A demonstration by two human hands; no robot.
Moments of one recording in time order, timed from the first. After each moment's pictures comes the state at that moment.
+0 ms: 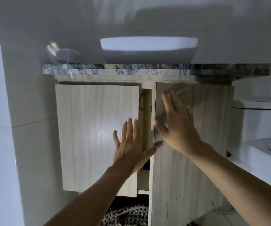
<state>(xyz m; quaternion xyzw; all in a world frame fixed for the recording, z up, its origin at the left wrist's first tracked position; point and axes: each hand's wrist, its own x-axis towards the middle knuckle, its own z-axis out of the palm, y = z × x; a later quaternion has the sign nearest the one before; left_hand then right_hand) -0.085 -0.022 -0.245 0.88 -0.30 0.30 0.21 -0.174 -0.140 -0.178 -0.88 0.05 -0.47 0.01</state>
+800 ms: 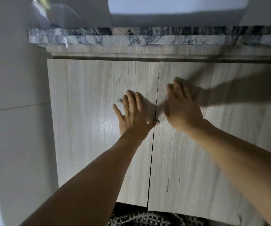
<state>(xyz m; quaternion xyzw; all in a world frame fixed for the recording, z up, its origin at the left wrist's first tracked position) 0.078 -0.074 -0.240 0.87 -0.19 0.42 0.15 -0.009 -0.188 -0.189 -0.91 0.11 -0.39 -0.10</state>
